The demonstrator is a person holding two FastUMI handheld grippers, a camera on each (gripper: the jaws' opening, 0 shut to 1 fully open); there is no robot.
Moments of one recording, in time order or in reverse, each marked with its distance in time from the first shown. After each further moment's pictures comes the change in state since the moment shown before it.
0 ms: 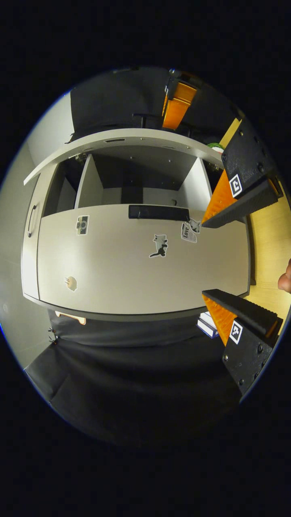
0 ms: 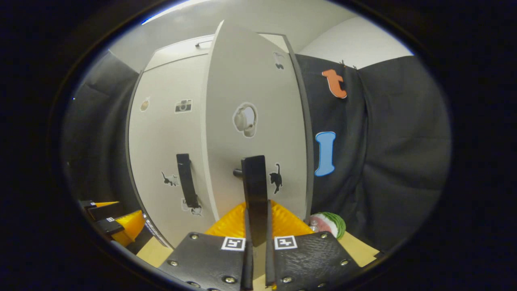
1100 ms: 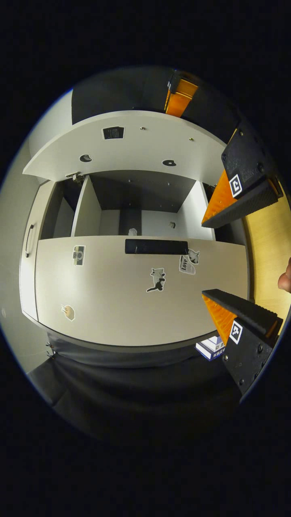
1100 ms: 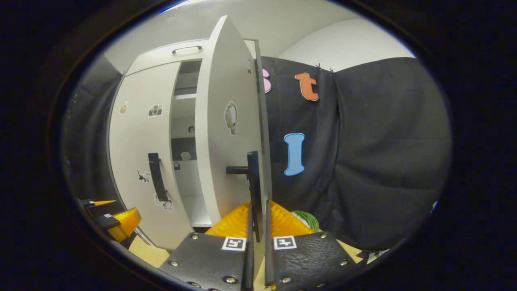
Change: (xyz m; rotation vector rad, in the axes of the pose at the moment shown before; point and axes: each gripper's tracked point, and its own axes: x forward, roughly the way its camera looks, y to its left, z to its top) left arm 0.005 -0.057 -0.006 -0.011 0.014 -0.125; right arm -0.035 -0.073 -0.001 0.011 -0.024 -0.177
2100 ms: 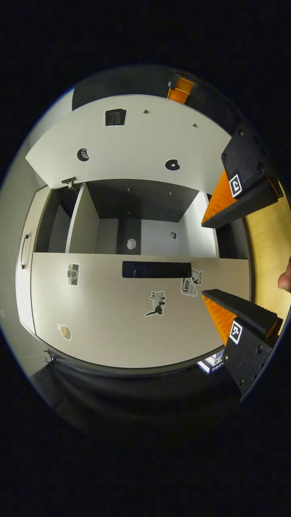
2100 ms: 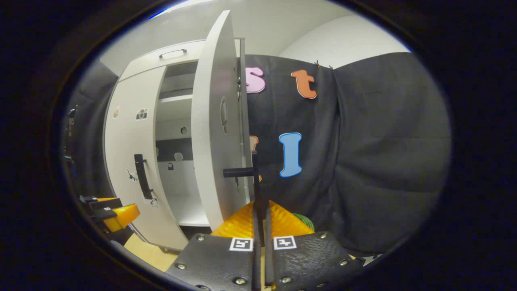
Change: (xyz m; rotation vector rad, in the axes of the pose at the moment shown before) left arm 0.027 -0.040 0.001 -0.007 0.002 -0.024; right arm 0.027 -0.058 0.002 0.005 0.012 0.064
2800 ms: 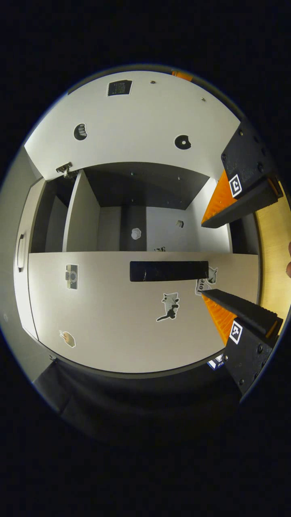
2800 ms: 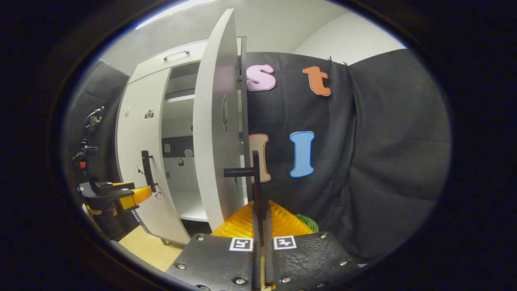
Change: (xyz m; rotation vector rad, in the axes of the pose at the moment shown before) left arm 0.048 0.006 0.017 0.026 -0.024 0.120; right arm 0.014 -0.030 0.002 -0.024 0.032 0.152
